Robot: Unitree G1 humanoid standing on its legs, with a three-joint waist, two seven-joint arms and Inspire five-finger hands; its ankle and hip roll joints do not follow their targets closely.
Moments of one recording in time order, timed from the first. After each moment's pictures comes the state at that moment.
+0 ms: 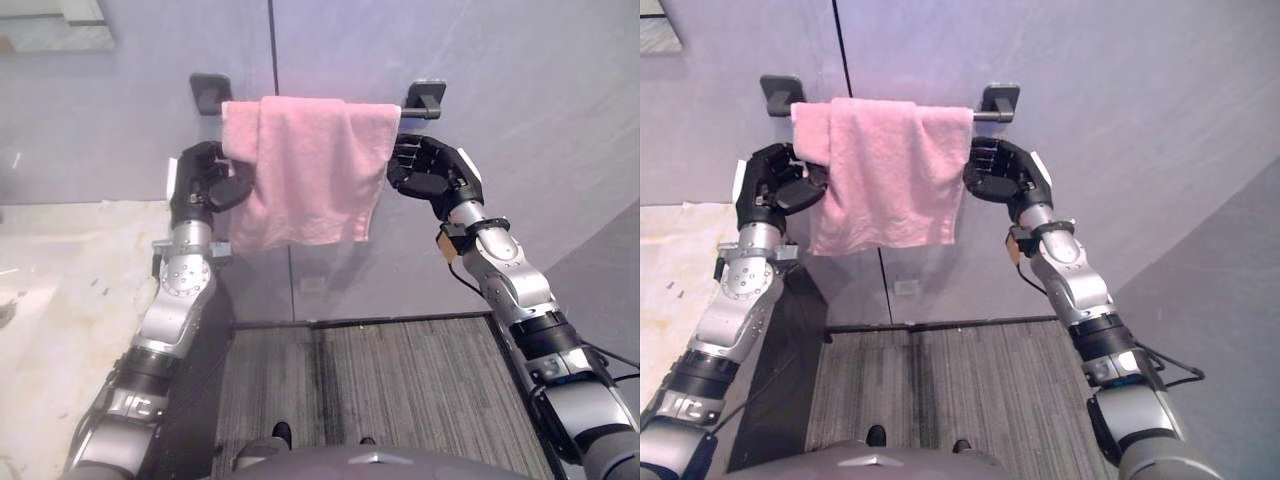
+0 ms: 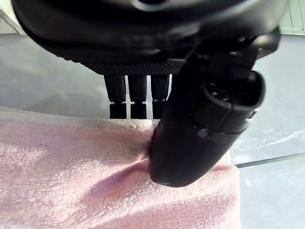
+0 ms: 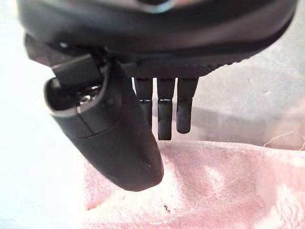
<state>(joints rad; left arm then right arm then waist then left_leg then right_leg) -0.29 0.47 -0.13 0.04 -0.30 -0.04 0.36 -0.50 -0.53 0.23 0.22 0.59 0.03 -0.07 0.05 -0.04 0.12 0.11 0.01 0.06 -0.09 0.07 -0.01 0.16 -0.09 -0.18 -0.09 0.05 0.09</state>
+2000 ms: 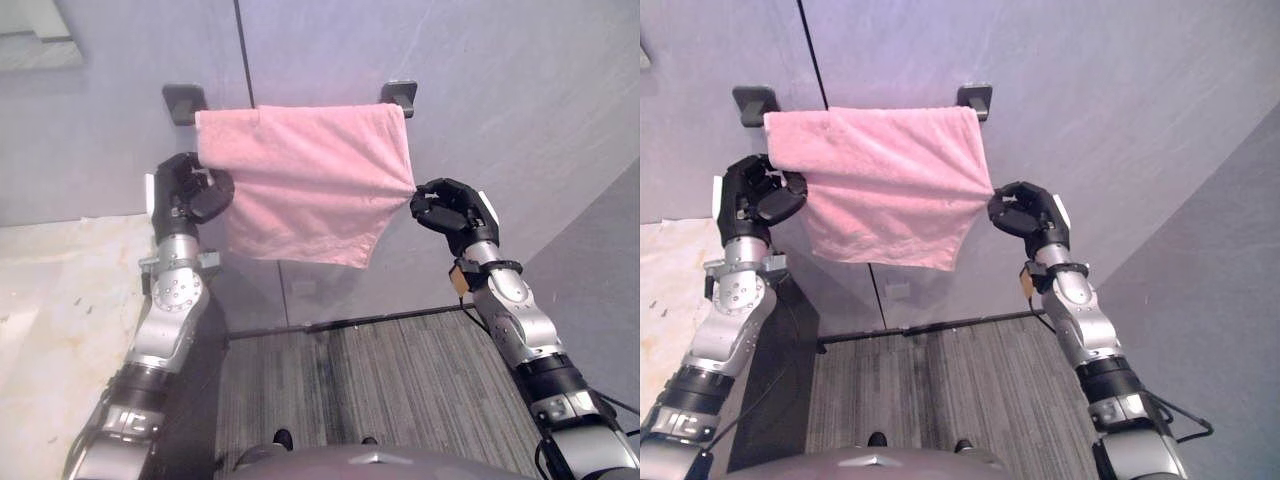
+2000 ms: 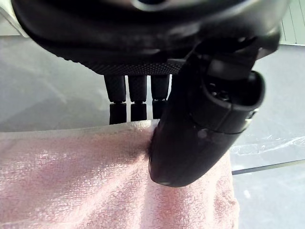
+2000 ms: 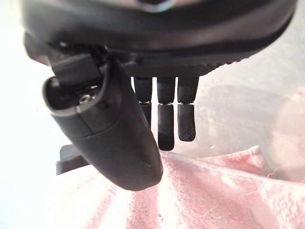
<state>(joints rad) -0.20 0.44 -0.10 0.04 -0.30 -0.11 0.46 -0.27 -0.50 0.16 0.22 0.60 -0.06 -0.09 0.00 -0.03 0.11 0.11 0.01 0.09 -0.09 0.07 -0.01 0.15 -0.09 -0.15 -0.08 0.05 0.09</state>
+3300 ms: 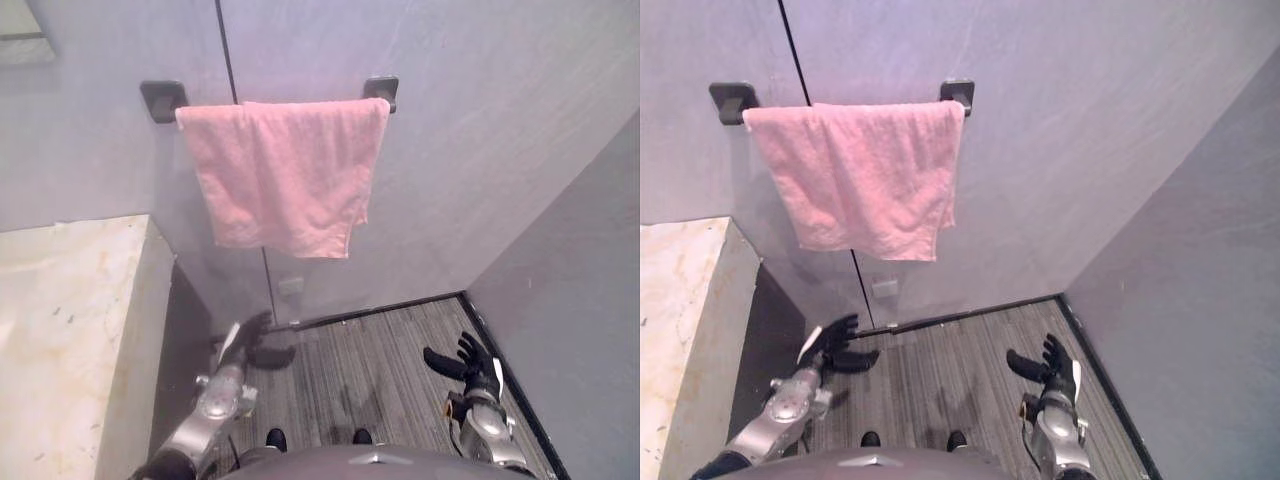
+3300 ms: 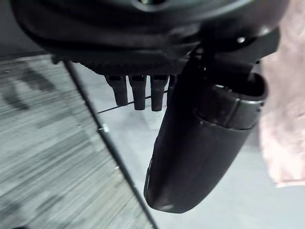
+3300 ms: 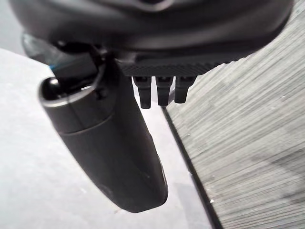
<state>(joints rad) 0.07 0.34 -0.47 0.64 -0.21 -0.04 0.20 0.09 -0.23 0.17 0.86 0.45 -0.27 -0.33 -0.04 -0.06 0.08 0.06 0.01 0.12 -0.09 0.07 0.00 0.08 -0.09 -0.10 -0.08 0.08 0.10</state>
